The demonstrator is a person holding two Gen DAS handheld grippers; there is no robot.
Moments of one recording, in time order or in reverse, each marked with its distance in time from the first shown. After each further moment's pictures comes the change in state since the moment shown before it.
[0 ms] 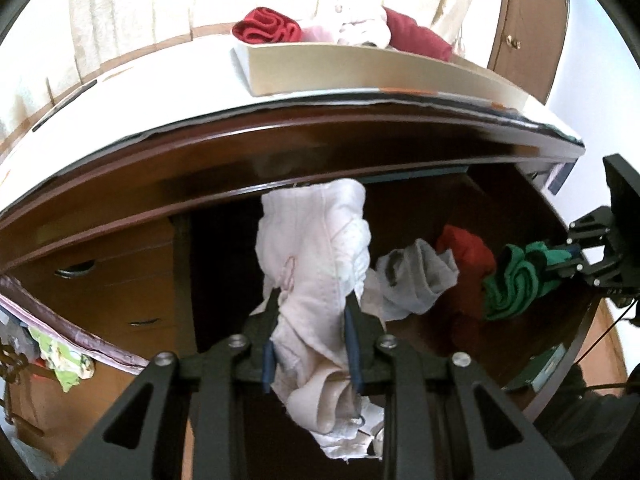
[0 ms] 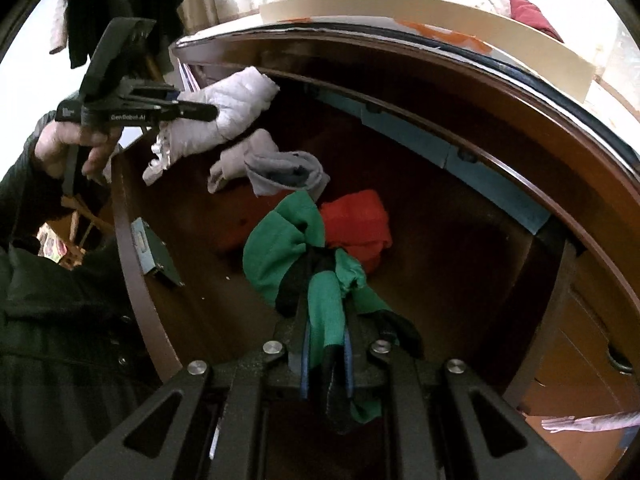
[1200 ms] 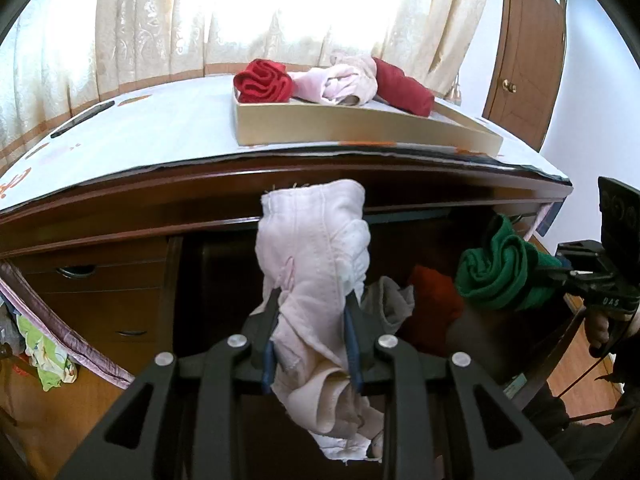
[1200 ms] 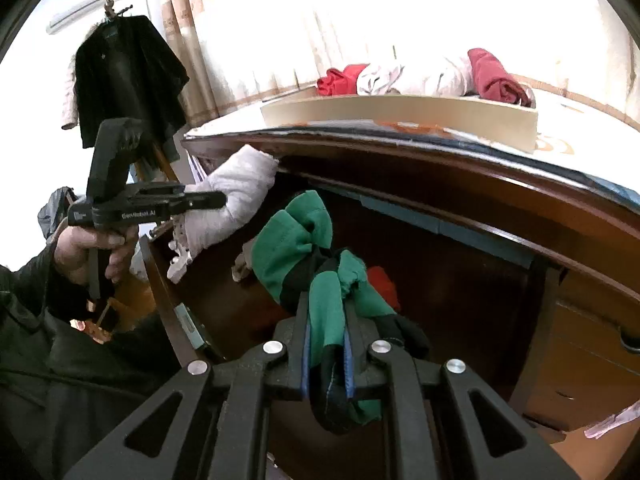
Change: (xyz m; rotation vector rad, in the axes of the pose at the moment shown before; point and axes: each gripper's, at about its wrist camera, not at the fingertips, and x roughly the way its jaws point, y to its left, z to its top) left arm -0.026 -0.022 -0.007 -0.059 -0.171 -0.004; right arm -0.015 0.004 0.002 0.119 -0.318 0.044
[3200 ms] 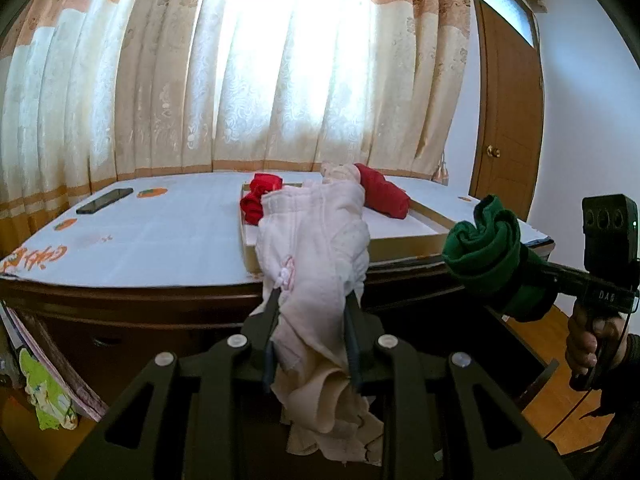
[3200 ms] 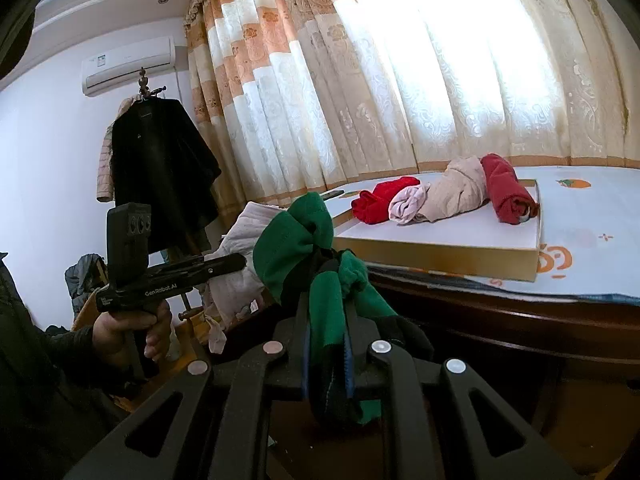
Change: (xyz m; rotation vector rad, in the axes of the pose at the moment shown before) left arm -0.072 -0.012 0.021 0.025 -0.323 0.014; right arm -0.042 0.012 0.039 0.012 -0.348 0.103
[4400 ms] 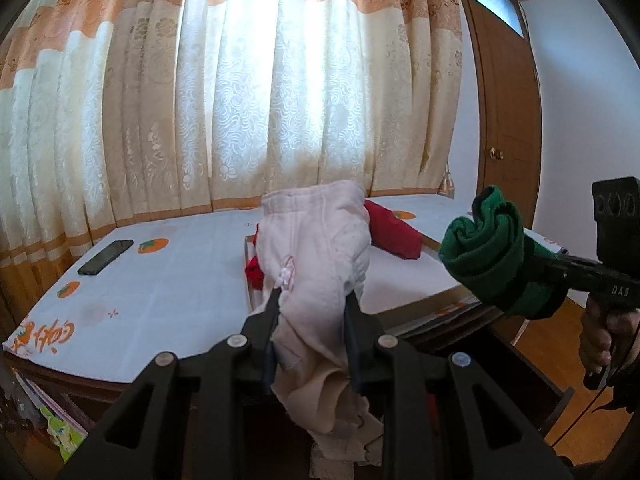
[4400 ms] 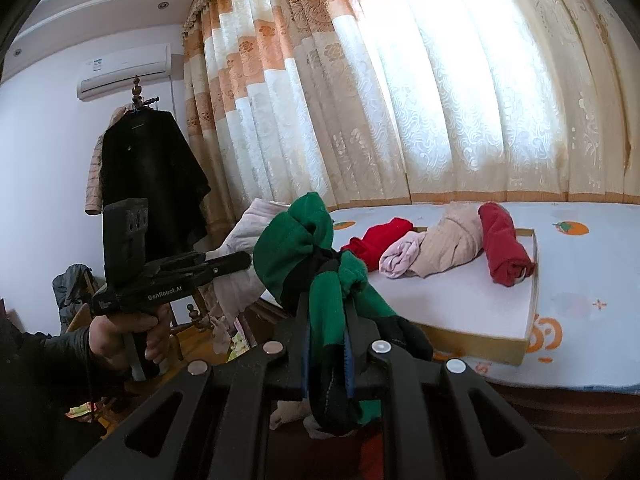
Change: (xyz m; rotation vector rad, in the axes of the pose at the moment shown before) left arm 0.023 0.004 0.065 0.092 -0.040 0.024; right arm 0.013 0.001 0.058 -0.025 -0.053 -0.044
